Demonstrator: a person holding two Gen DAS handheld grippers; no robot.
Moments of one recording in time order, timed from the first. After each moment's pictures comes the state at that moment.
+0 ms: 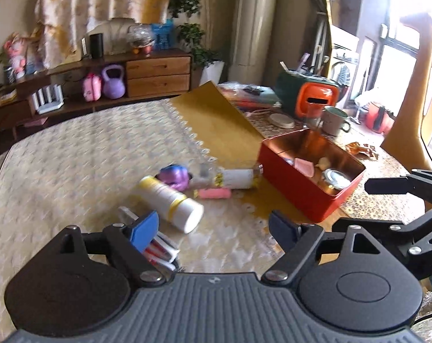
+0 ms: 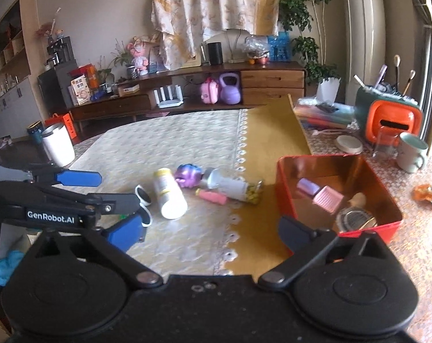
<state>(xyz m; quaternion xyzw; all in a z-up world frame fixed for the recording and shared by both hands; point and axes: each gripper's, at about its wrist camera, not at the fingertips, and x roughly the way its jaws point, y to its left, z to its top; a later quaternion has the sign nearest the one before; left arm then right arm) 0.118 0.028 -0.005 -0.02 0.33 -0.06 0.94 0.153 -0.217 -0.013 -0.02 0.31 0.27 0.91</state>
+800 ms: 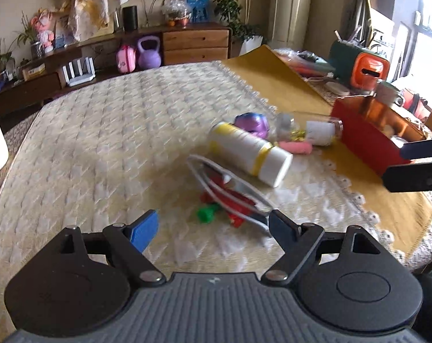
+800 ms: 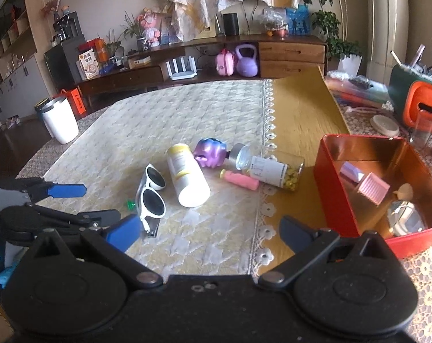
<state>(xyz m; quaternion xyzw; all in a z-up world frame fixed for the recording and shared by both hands) 0.130 0.103 -0.077 -0.01 0.38 0.00 0.93 0.192 -0.165 -0.048 -0.03 0.36 0.29 0.88</state>
